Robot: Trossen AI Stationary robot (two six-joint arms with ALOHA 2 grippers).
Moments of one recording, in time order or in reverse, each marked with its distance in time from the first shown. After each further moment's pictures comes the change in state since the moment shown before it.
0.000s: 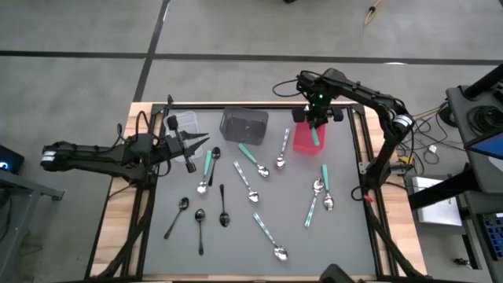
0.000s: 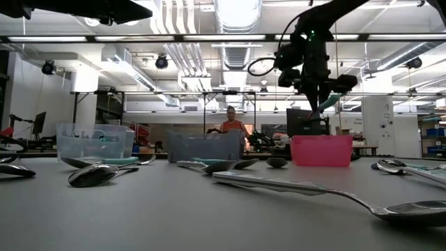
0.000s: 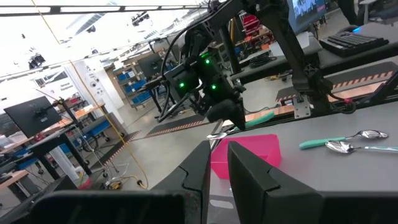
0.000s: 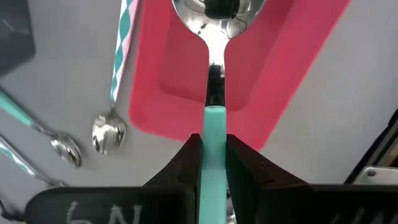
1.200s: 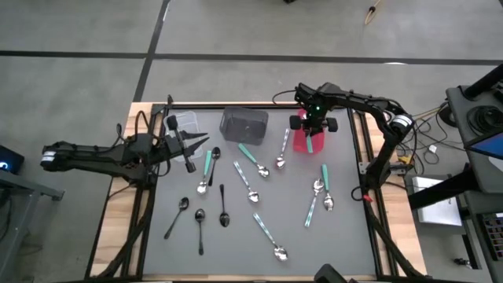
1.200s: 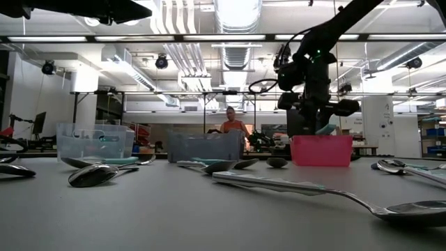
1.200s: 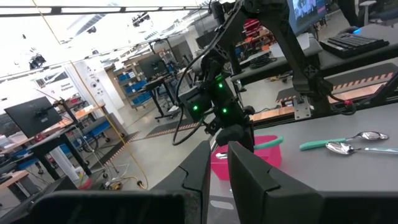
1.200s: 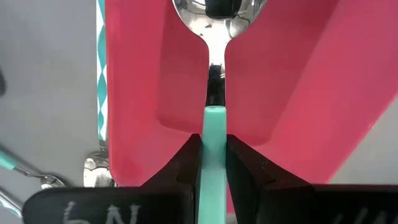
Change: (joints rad) left arm 0.000 -0.005 0.000 -0.001 0.000 -0.001; right arm 0.006 0.001 -0.247 0.299 -0.019 0.081
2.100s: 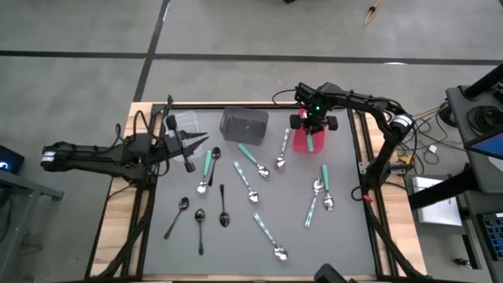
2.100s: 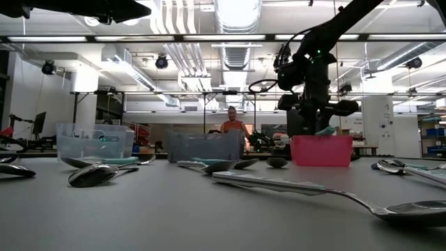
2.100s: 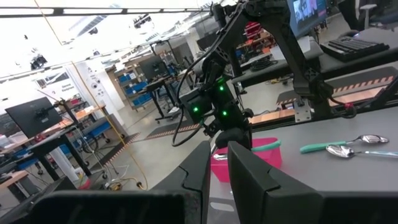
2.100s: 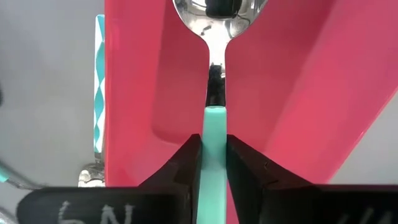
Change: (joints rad) left arm 0.000 -0.010 0.000 0.000 0.000 -0.004; right arm 0.000 0.000 0.000 0.015 0.053 -0.009
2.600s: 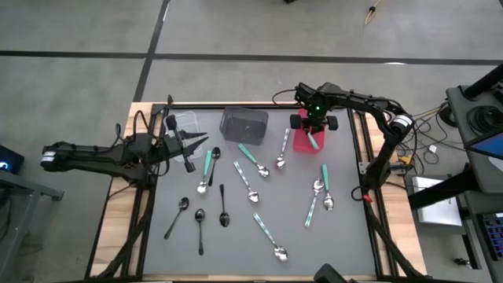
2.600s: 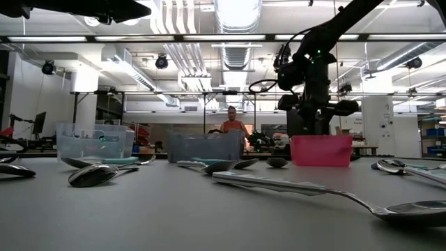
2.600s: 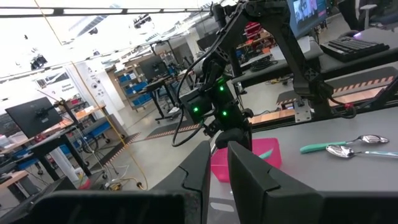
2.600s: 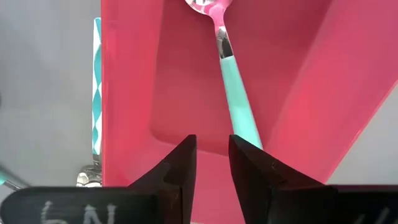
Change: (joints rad) left arm 0.000 0.000 0.000 0.000 0.000 0.000; right arm 0.000 0.000 0.000 0.000 0.001 0.000
